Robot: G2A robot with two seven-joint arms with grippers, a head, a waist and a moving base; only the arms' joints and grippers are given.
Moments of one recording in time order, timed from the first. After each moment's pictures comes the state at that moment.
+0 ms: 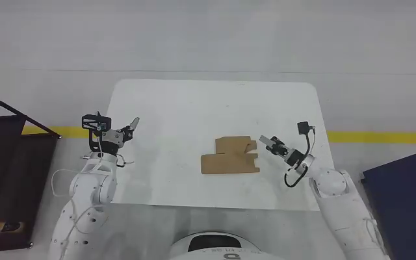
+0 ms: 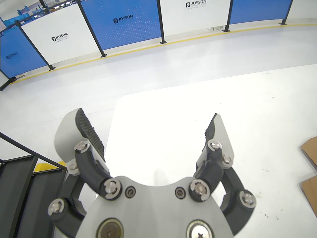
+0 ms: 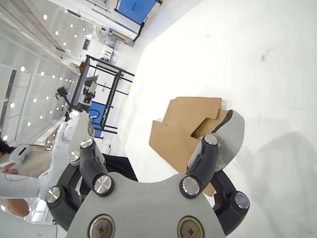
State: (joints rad) left arm 1.73 -1.15 -1.60 -1.80 1.33 0.00 0.00; right arm -1.53 -1.15 1.44 -1.41 -0.14 -0.54 0.64
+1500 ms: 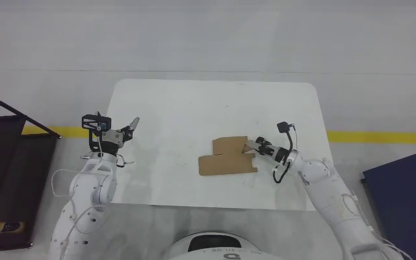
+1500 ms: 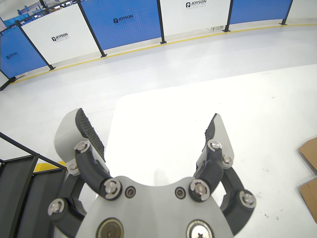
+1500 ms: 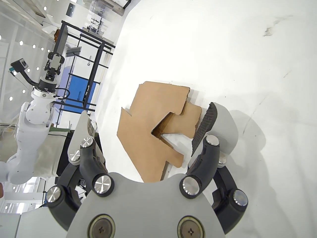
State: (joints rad) left arm 1.73 -1.15 -1.60 -1.80 1.33 0.00 0.00; right arm -1.27 -1.17 1.23 -1.03 -0.22 -0.69 0.60
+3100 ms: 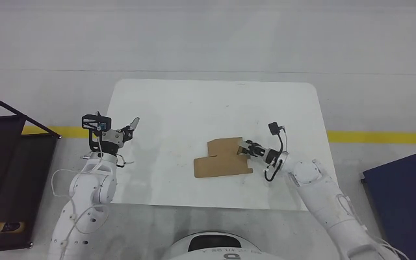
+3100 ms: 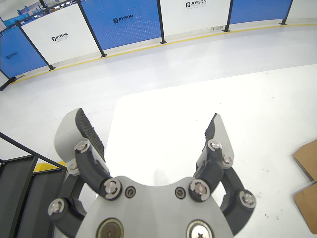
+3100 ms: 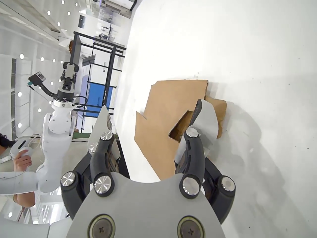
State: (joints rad) left arm 1.73 -1.15 -1.60 -1.80 1.33 0.00 0.00; right arm -1.28 -1.17 1.14 -1.10 -0.04 -0.53 0.64
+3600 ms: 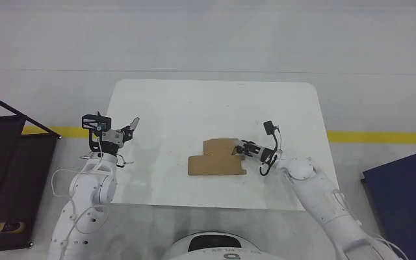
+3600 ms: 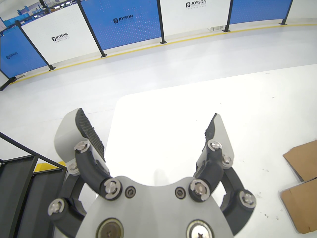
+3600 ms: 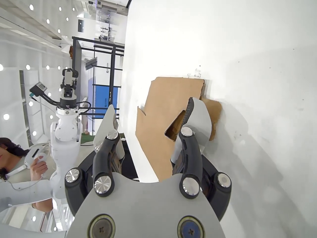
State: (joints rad) left arm 1.73 -1.15 -1.60 -1.80 1.33 0.00 0.00; right arm -1.24 -1.20 1.09 -1.06 0.07 -0.45 0.66
